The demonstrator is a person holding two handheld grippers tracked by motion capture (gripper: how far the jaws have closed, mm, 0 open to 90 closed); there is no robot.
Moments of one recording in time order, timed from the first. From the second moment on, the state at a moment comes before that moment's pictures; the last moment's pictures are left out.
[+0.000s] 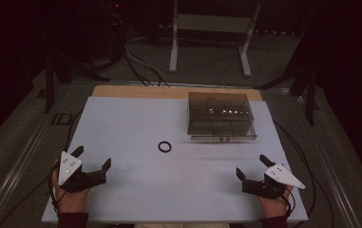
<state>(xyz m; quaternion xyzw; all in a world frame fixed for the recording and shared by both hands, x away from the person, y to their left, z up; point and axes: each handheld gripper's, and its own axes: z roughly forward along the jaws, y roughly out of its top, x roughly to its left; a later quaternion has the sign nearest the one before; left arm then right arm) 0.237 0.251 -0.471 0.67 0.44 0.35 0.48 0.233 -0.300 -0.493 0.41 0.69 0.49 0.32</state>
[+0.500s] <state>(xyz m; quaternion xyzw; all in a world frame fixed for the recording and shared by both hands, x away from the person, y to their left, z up) 0.263 0.229 -0.467 0.68 0.43 0.33 0.49 0.233 -0.300 -0.493 0.42 0.69 0.49 0.33</state>
